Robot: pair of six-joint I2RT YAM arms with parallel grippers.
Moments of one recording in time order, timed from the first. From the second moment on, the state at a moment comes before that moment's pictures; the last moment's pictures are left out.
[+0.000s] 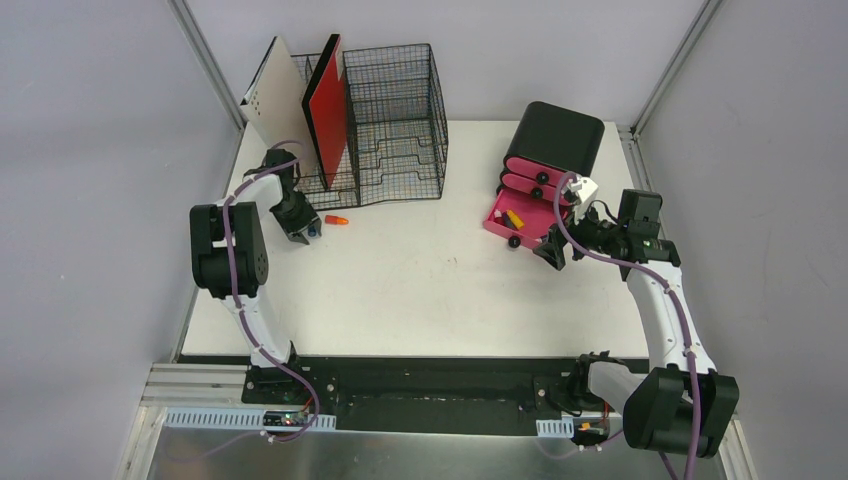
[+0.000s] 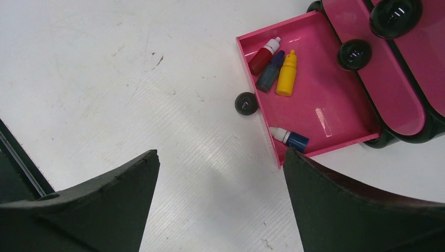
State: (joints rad) left arm 0.09 1.89 1.28 -0.71 0.06 -0.55; right arm -0.09 1.07 0.85 -0.57 -0.80 -0.58
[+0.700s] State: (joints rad) left arm 0.09 1.91 1.32 -0.76 0.05 -0.47; right arm -0.09 1.07 0.85 -0.57 -0.82 -0.58
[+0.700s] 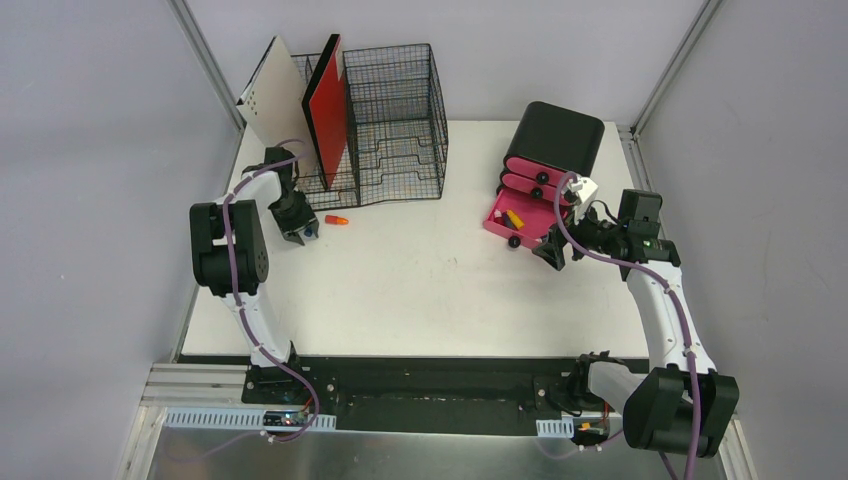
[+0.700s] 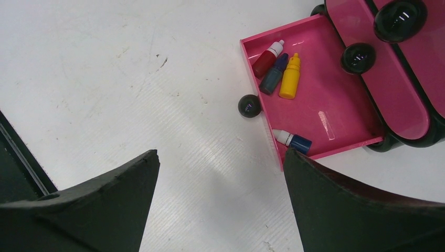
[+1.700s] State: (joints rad) left arm 0.09 1.86 1.29 -0.58 0.08 -0.16; right arm -0.09 1.07 0.85 -0.57 -0.84 -0.58
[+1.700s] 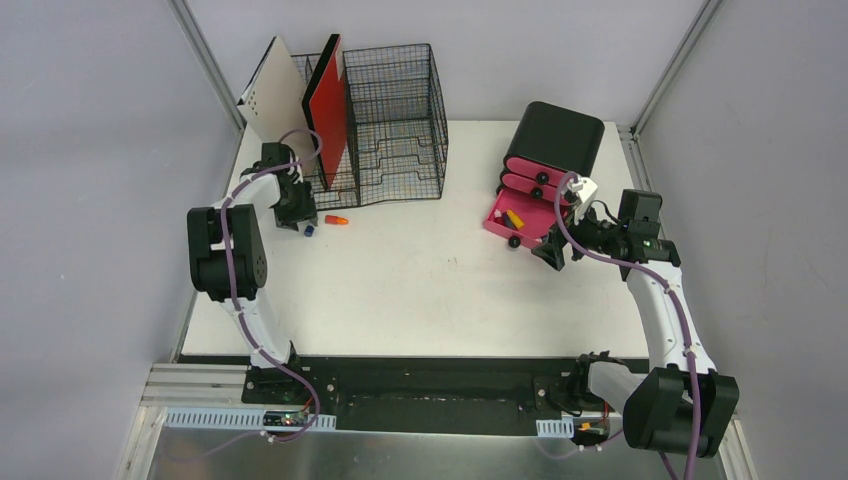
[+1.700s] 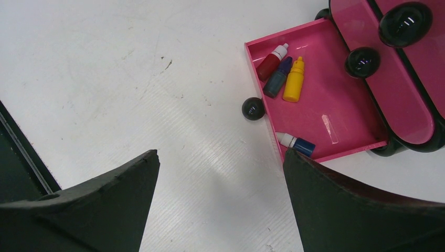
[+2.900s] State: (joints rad) left arm 0.10 1.91 1.31 -0.61 0.08 -0.17; right arm -0.10 1.07 0.85 -0.57 -0.84 -0.59
